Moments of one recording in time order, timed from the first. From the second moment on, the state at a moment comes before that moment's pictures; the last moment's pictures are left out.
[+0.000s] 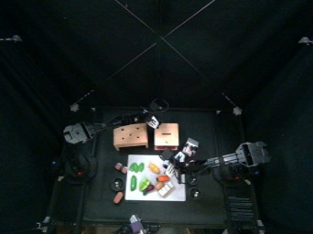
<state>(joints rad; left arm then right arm) 0.56 0.30 0.16 -0.64 0.26 0.37 0.11 -0.03 0.58 -0.71 0.62 1.27</state>
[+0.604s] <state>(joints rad) 0.54 0.30 0.16 -0.61 0.26 0.37 0.05 -0.04 0.58 -0.75 0.63 1.27</state>
